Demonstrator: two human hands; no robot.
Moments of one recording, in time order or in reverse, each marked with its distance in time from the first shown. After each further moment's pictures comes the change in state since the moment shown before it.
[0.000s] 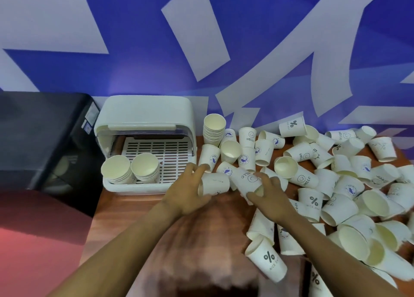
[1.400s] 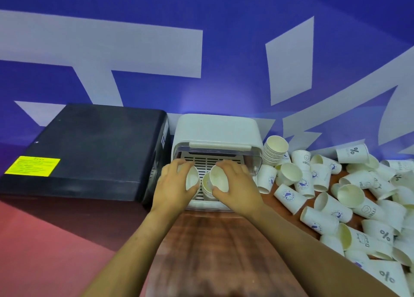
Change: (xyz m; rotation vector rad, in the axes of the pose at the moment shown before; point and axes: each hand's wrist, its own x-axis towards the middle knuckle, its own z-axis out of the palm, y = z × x) left_hand -0.065 -0.145 -0.125 0.084 0.417 -0.207; right_hand 0.035 -0.219 0.134 -0.204 0.129 -0.555
